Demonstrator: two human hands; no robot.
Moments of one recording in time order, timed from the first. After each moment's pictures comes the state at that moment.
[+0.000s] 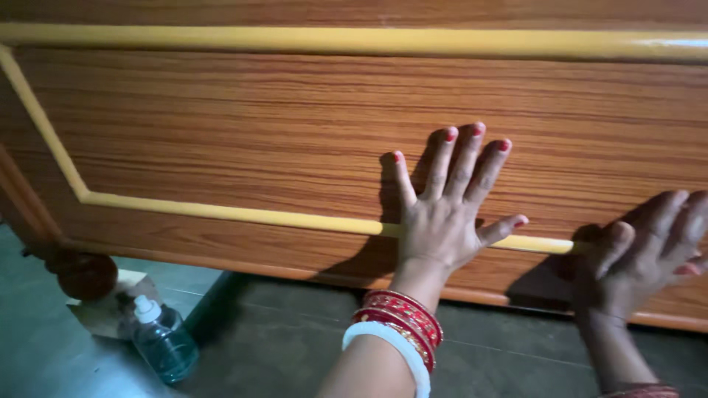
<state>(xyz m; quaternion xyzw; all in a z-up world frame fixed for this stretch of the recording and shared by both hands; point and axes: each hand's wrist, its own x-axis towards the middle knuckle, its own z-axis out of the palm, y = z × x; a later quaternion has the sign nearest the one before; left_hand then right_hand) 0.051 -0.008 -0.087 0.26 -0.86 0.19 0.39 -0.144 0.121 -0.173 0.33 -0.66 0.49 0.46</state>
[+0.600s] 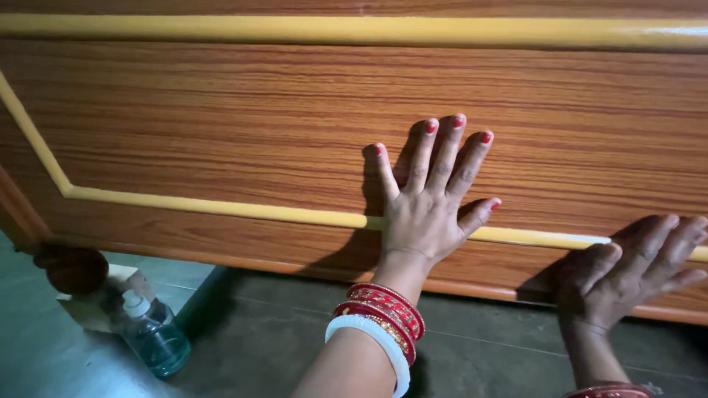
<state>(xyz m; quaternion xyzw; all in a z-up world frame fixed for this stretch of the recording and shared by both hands) 0.045 -0.013 -0.095 0.24 -0.84 0.19 0.45 -0.143 0.135 -0.194 0.27 -0.72 0.48 0.43</state>
